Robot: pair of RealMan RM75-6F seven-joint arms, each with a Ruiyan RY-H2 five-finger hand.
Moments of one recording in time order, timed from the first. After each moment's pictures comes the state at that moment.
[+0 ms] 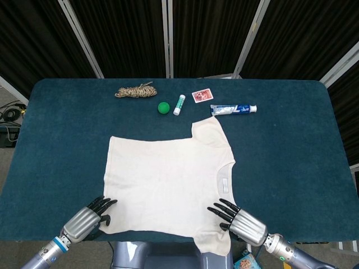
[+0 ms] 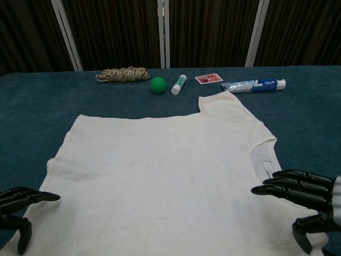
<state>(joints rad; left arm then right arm) -0.28 -1.48 0.27 -1.26 1.85 1.24 -0.10 0.39 -1.58 -0.30 -1.01 -2.07 1.53 0.15</state>
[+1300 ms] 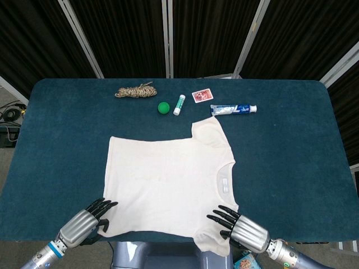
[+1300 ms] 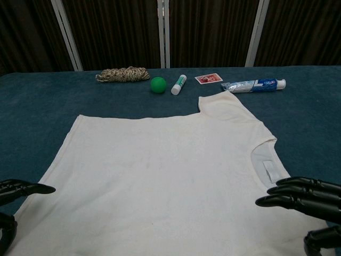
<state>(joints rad) -0.29 -1.37 0.32 -1.42 1.89 1.30 -0.10 0.40 -1.50 -0.35 -1.13 -2.10 1.55 0.18</state>
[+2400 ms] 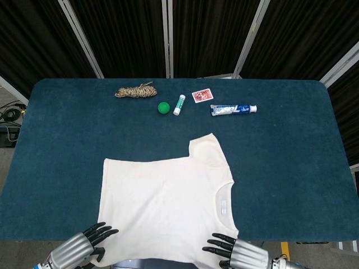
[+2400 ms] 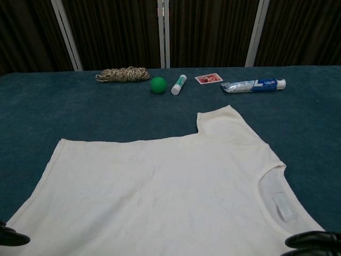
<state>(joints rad) -0.31 -1.17 0.47 -1.63 2.07 1.30 -0.08 0.50 -1.29 -0.46 -1.48 -2.26 1.41 0.13</state>
